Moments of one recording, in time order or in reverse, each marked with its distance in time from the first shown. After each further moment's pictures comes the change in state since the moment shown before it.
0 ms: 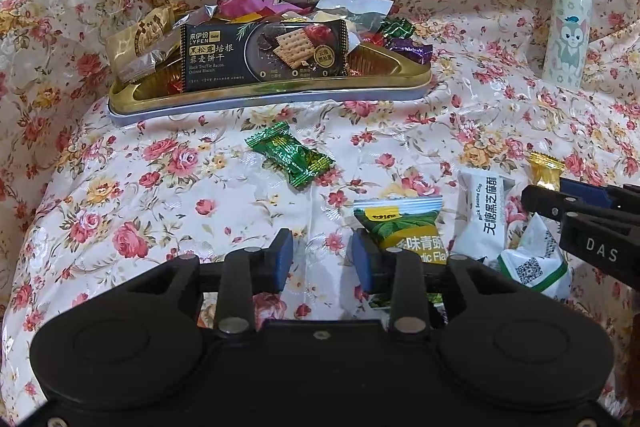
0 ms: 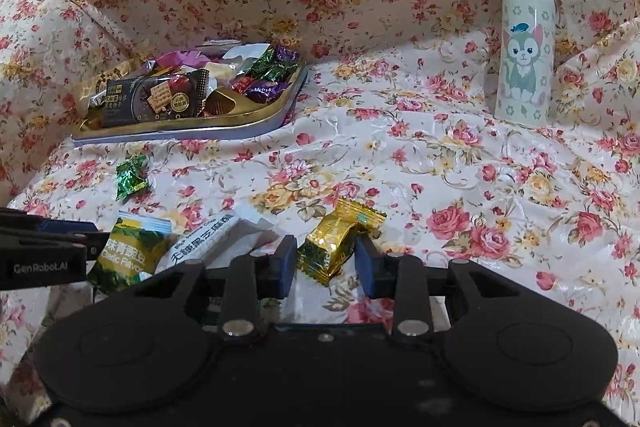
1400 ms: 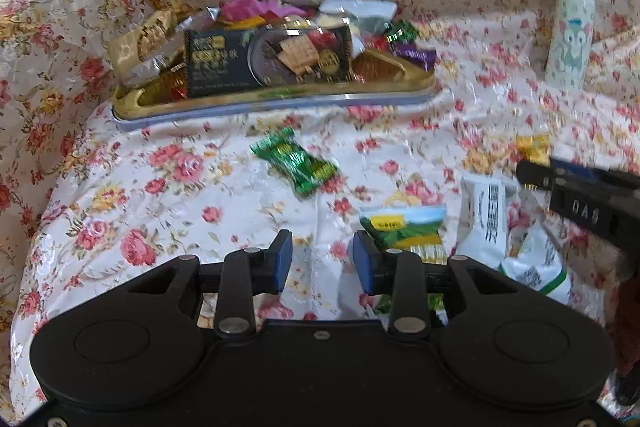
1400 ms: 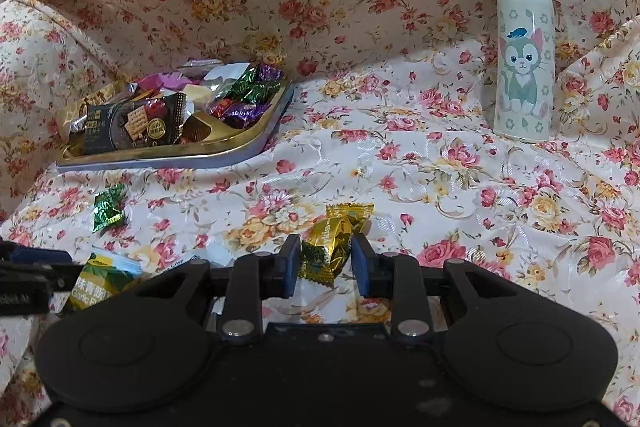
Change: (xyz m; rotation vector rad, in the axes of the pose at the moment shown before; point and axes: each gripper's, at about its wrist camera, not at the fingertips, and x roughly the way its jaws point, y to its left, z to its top) left arm -0.005 0.003 0.008 -0.005 0.000 0.002; right arm 0.020 -0.013 0.008 0.032 -0.062 0.006
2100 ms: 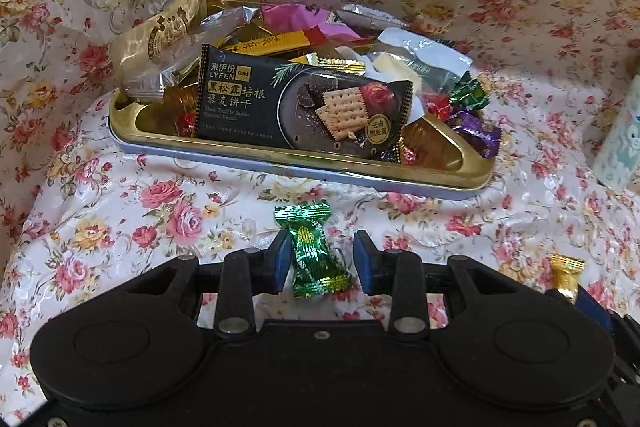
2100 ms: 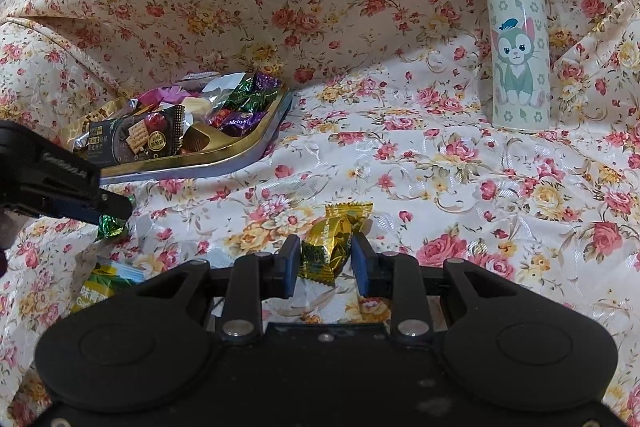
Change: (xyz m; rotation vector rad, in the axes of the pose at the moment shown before) left arm 0.045 0.015 0.057 -0.216 0.074 0.044; right arm 0.000 -0.005 -0.005 0.051 -0.026 0.022
